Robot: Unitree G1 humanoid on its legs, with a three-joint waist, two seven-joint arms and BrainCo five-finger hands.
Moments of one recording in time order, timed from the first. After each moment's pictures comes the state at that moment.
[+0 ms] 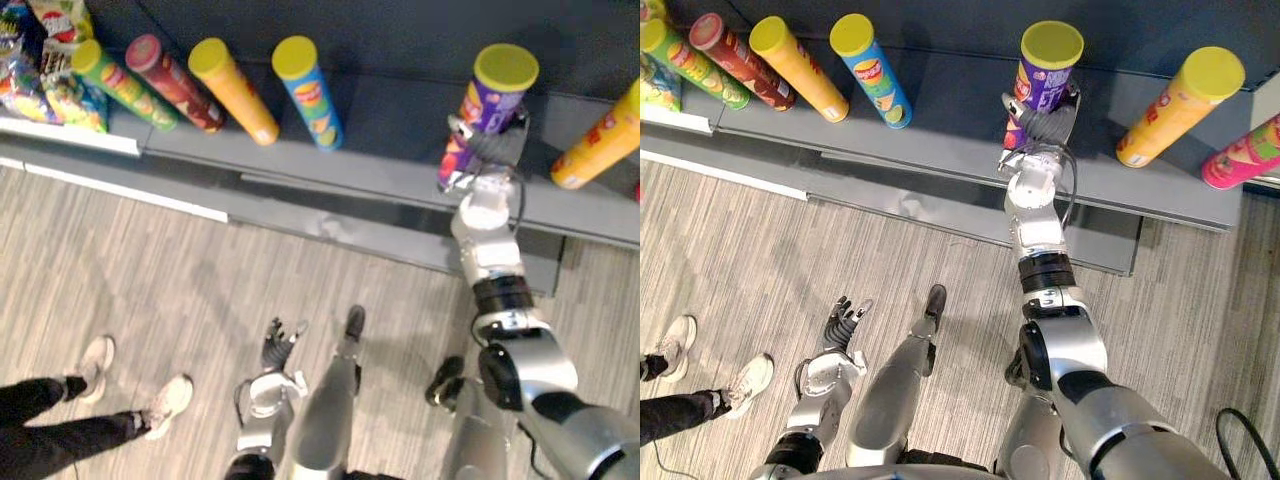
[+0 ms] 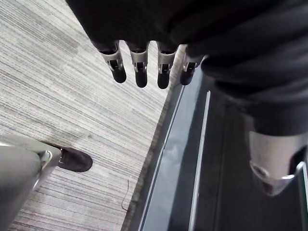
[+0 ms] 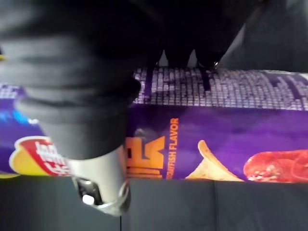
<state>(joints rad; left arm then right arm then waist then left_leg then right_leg) -0.06 0.04 -0.02 0.57 -0.23 -0.12 0.27 -0.97 -0.12 -0.12 0.57 -0.04 -0.07 -0.52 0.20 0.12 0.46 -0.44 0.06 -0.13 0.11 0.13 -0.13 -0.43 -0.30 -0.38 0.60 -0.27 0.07</state>
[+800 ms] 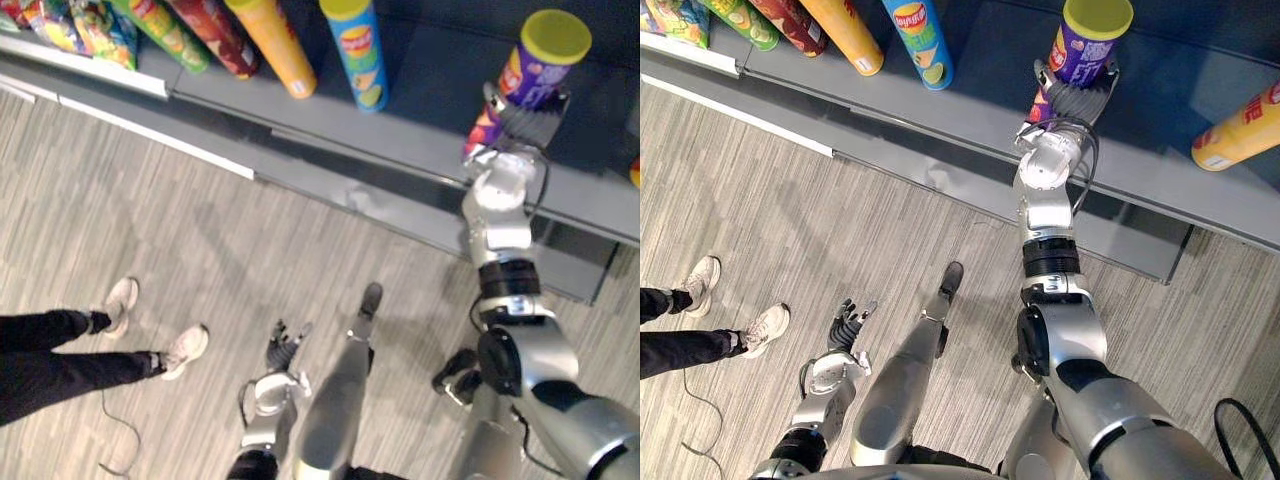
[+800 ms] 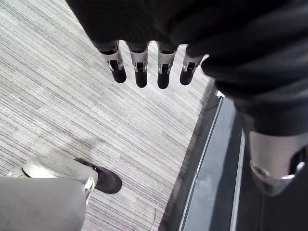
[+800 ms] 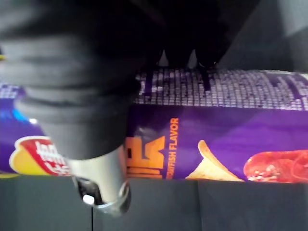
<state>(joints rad) -0.09 0.03 -0.04 0.63 -0.23 -0.12 0.28 -1.04 -0.11 -0.23 0.56 -0.09 -0.08 -0.64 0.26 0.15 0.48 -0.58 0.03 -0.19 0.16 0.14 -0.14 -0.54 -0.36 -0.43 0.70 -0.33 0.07</state>
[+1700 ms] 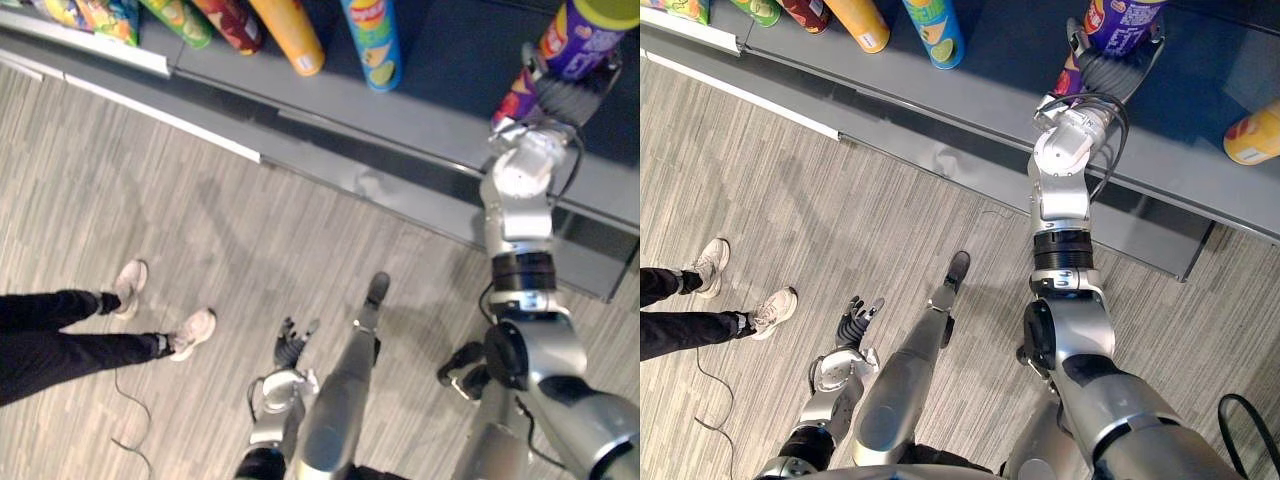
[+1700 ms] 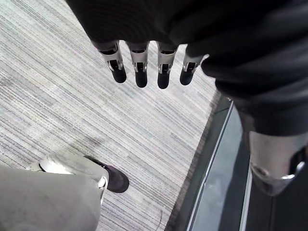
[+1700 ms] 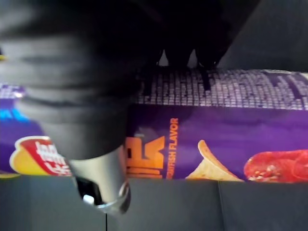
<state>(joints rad) -0.09 0.00 -0.04 0.62 -0.23 -0.12 0.28 -1.06 -0.14 -0.24 0.47 -0.11 -0.09 -0.71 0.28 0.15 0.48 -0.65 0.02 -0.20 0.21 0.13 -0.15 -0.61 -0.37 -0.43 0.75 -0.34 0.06</state>
